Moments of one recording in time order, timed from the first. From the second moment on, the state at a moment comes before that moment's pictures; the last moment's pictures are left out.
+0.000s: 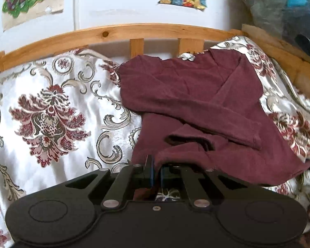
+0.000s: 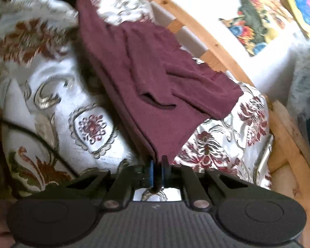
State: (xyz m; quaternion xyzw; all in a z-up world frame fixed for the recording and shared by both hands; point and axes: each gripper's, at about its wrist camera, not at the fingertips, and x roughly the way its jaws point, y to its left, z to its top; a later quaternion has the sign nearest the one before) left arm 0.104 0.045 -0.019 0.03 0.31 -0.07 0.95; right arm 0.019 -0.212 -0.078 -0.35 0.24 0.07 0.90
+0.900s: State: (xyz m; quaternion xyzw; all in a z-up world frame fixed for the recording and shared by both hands) left arm -0.008 0.016 0.102 0.08 0.30 -0.12 0.94; right arm -0.048 -0.289 0.104 -0.24 0.23 0.09 0.94
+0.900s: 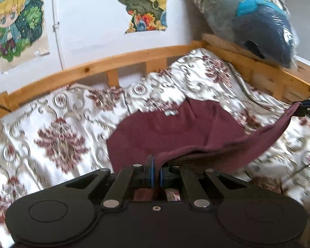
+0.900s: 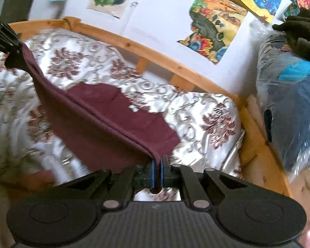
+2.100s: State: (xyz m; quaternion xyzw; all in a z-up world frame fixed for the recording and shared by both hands) left arm 0.304 0.041 -0.021 0.02 0.45 -0.03 0.89; right arm 0.257 -0.317 -0.026 -0.14 0.34 0.06 0.93
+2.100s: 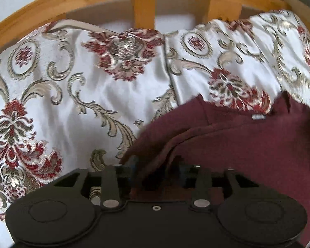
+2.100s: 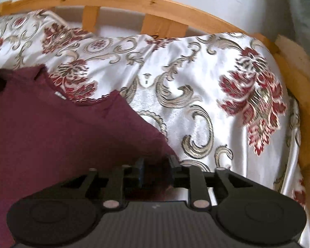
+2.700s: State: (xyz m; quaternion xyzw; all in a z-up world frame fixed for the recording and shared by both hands) left arm 0.180 0.095 -0.005 -0.05 0.40 0.06 0.91; right arm 0.170 -0.323 -0.035 -0.04 0.28 0.01 0.96
